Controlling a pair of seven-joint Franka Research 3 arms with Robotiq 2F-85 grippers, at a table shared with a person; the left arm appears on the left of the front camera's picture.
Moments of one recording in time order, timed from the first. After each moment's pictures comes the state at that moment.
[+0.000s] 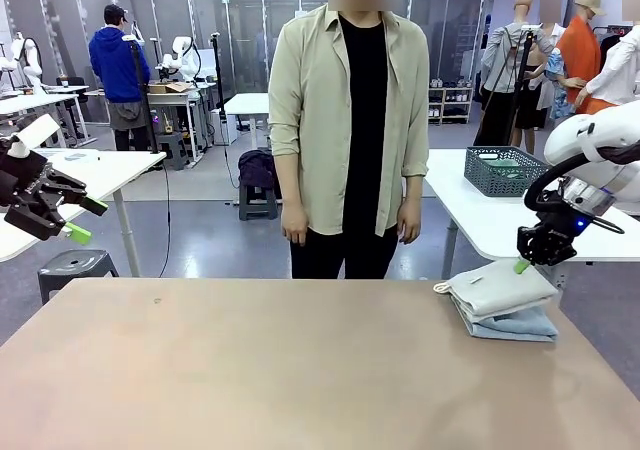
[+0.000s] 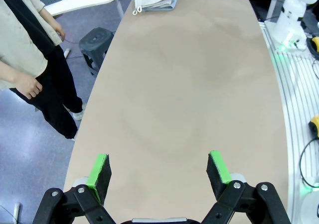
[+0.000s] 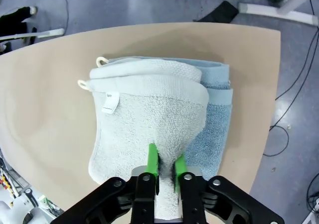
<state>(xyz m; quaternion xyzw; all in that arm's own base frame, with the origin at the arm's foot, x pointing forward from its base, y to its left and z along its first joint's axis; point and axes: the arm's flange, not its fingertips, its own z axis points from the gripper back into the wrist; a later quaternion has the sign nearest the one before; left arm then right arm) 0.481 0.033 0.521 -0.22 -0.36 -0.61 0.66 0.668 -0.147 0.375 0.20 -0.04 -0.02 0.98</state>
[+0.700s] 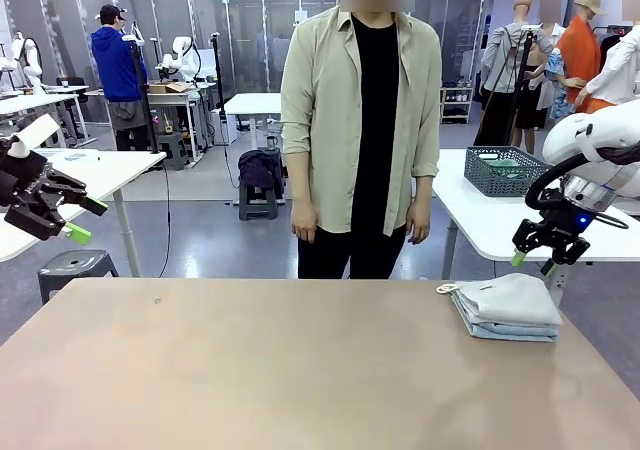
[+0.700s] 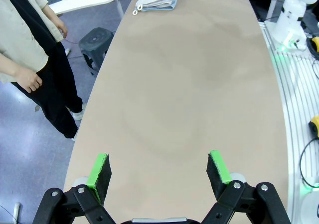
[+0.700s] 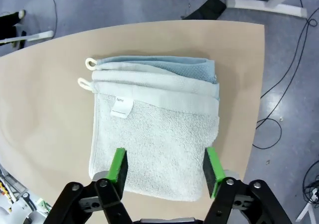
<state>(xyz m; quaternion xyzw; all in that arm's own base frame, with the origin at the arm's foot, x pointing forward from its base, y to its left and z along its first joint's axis) 0.481 0.033 0.521 -0.22 -0.36 -0.61 0.66 0.669 -0.150 0.386 0.17 -0.03 -0.03 0.98</state>
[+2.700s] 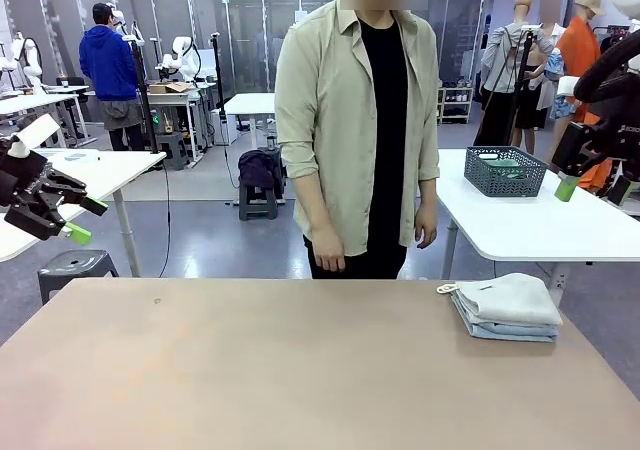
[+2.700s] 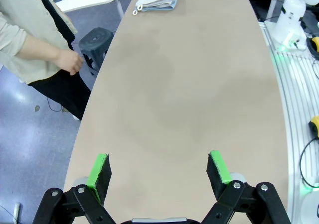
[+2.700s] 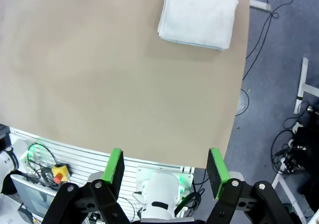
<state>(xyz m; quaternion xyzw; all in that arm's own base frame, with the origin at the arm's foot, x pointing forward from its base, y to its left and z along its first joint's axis) 0.481 0.033 0.521 -0.22 -0.36 -0.62 0.66 0.435 -0.035 0.639 0.07 -0.06 0.03 1.00</state>
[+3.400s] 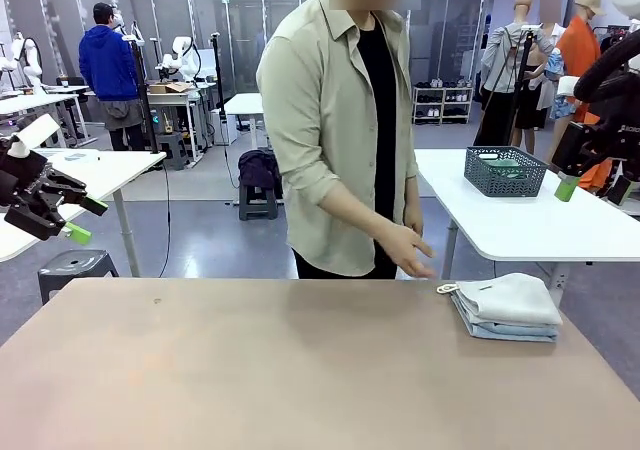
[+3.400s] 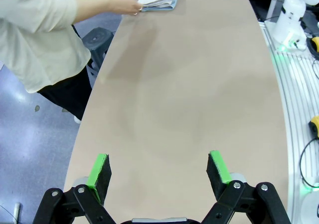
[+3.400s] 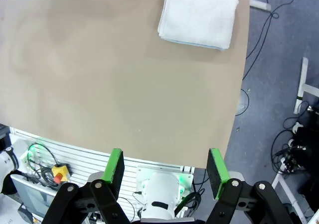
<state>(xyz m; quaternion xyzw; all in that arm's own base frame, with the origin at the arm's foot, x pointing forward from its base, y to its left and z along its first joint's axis) 0.481 0.033 0.521 -0.22 -0.36 -0.62 0.66 0.435 -0.035 0.639 0.07 -0.06 0.03 1.00</state>
